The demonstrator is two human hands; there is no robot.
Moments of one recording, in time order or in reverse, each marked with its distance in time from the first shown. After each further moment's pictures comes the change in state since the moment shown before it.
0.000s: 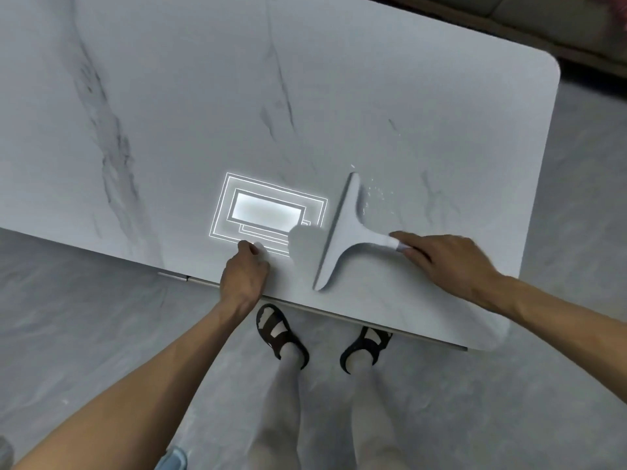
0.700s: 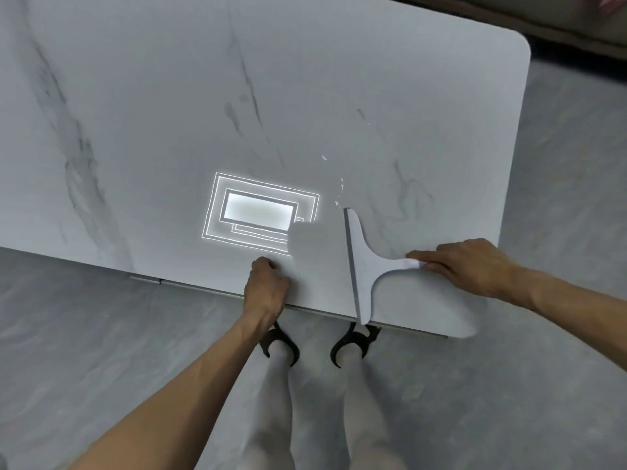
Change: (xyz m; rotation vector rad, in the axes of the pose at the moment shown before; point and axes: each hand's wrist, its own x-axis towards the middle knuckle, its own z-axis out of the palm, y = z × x) left_hand -0.042 0.037 0.069 -0.043 -0.137 -0.024; right_hand -0.042 0.096 0.018 -0.132 -0.176 -0.091
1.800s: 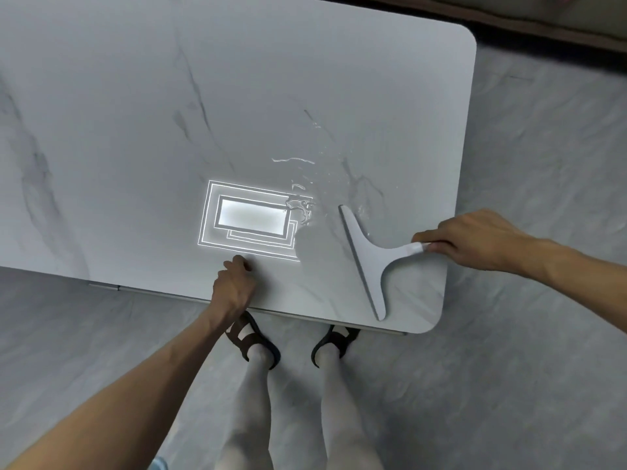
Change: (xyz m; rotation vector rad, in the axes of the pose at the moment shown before) left_hand -0.020 0.047 0.023 0.032 0.057 -0.030; right_hand -0.043 0.088 -0.031 -0.131 0.004 -0.046
